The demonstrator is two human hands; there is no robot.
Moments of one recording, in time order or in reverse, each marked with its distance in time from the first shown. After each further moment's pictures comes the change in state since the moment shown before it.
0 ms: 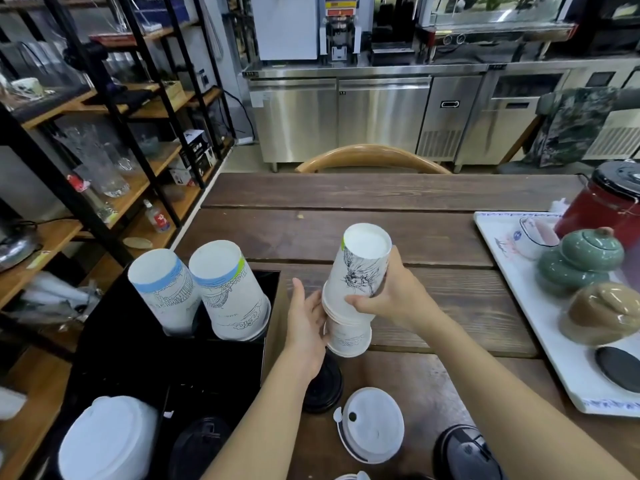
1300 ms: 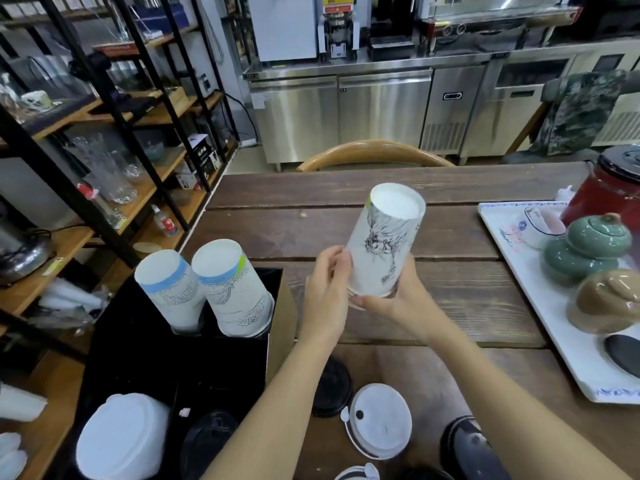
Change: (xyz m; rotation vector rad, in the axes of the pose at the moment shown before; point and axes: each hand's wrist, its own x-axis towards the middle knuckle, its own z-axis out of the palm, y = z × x) left_hand -0.029 0.025 0.037 0.519 0.057 0.564; right_hand -0.018 0.009 0.008 0.324 0.073 -0.125
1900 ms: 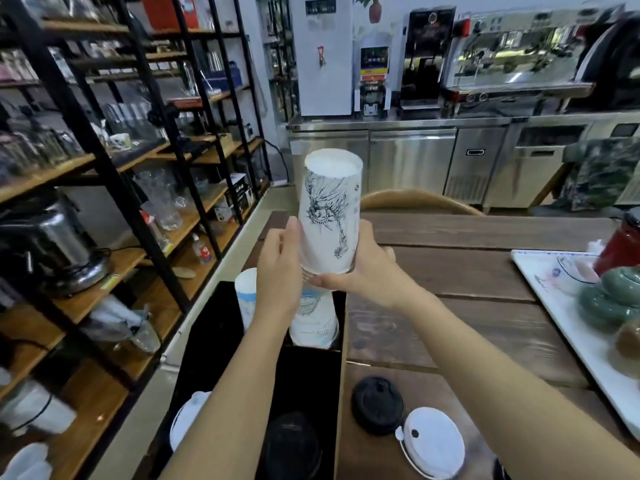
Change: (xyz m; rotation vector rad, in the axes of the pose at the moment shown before) left_hand -0.006 0.086 -0.151 -0.086 0.270 0.210; right_hand 0.022 -0.150 0.097 -0.358 -0.092 -0.202
